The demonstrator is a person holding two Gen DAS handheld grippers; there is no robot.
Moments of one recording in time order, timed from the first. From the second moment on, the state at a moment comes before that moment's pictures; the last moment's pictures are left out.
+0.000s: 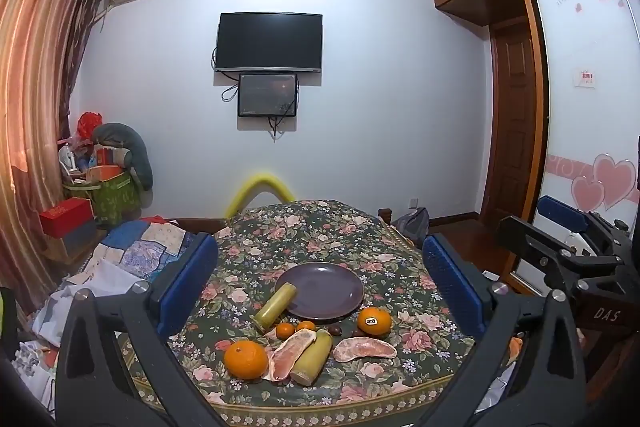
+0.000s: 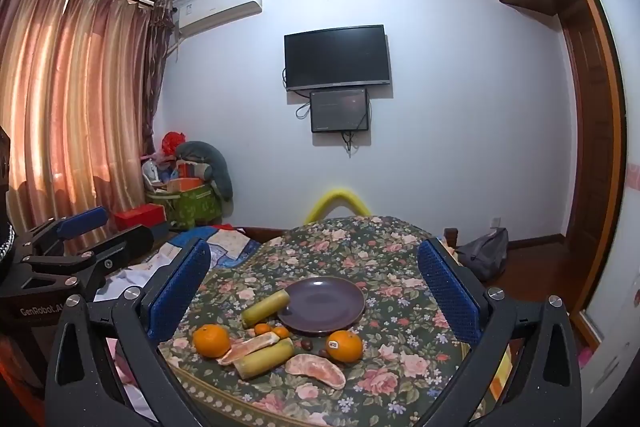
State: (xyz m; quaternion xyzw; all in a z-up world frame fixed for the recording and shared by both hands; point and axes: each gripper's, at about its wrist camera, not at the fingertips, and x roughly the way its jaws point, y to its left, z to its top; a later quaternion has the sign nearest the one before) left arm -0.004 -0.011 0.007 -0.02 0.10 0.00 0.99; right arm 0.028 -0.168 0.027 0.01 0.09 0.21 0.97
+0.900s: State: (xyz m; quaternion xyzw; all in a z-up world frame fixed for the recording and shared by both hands) left arm 0.003 -0.013 0.003 -0.02 0.10 0.00 1.00; right arm 0.028 -0.175 0.031 0.01 0.09 0.21 0.97
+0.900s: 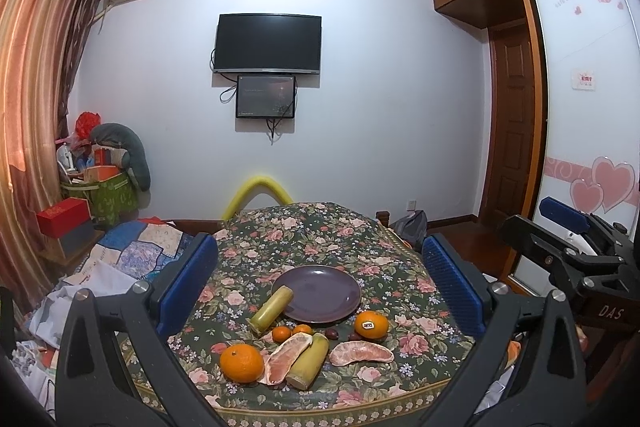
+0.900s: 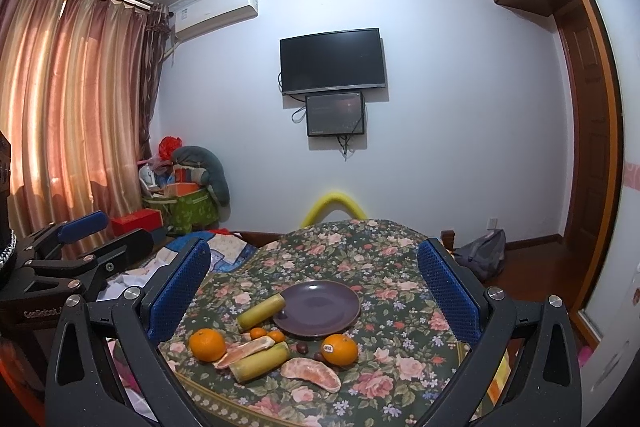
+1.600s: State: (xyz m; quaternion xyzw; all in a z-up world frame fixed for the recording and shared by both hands) left arm 0.005 -0.006 0.000 -0.03 0.10 0.00 0.99; right arm 0.028 -0.174 0.030 0.01 0.09 0.21 0.97
